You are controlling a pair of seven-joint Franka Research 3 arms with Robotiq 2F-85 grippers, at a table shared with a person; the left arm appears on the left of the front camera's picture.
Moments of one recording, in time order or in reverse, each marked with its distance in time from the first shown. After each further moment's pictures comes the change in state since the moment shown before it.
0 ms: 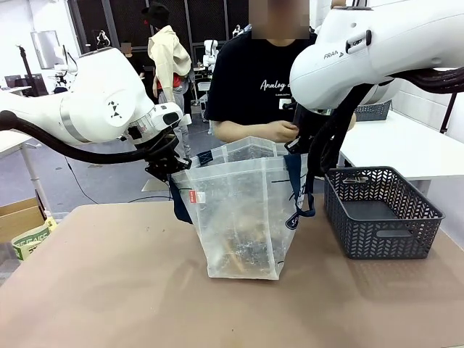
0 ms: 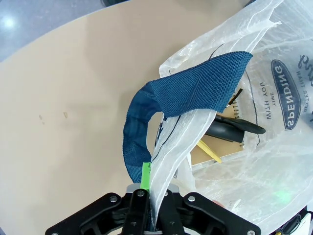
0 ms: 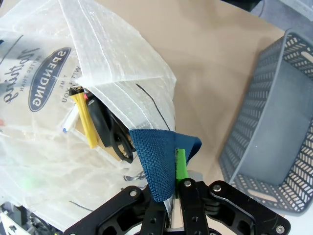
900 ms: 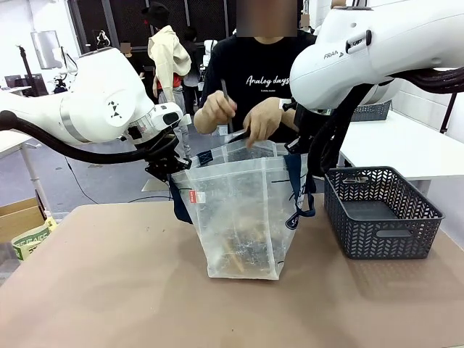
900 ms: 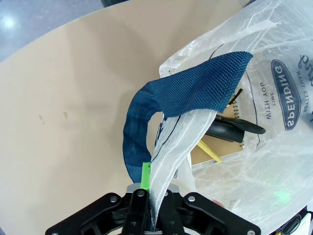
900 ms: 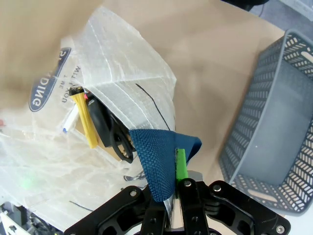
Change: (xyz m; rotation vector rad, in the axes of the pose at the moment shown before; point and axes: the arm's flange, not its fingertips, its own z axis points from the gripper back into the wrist) left arm 0.000 0.000 0.000 0.000 0.000 0.000; right arm 0.000 0.000 0.000 0.000 0.000 0.000
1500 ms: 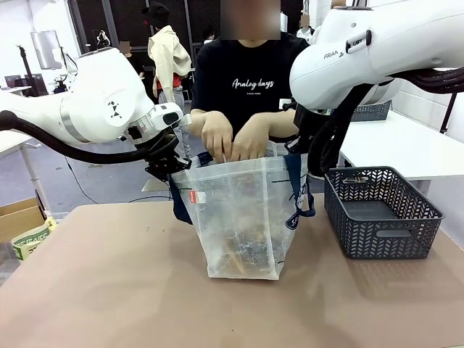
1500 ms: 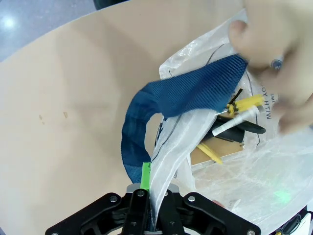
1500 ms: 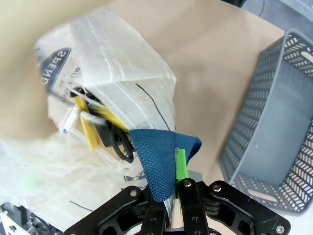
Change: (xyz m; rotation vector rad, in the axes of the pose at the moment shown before) left arm 0.000 0.000 0.000 0.000 0.000 0.000; right arm 0.000 0.000 0.000 0.000 0.000 0.000
